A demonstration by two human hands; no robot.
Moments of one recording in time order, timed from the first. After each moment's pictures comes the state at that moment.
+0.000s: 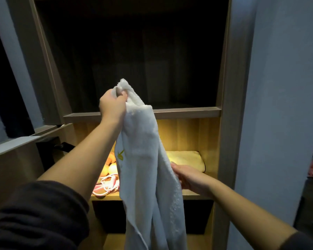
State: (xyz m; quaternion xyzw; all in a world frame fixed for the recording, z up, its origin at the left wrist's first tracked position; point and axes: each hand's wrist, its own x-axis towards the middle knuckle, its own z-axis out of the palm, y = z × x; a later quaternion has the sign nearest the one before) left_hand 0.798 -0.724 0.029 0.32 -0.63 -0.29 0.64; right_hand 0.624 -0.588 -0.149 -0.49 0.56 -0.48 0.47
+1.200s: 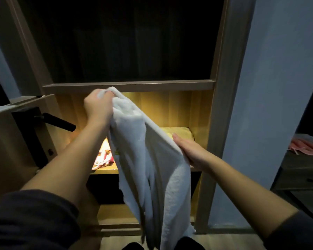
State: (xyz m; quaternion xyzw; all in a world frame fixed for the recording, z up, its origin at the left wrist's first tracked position) left_hand 0.813 -0.722 -0.048 0.35 -0.59 -0.37 0.62; right_hand 0.623 -0.557 -0.150 -0.46 0.61 -0.49 0.41
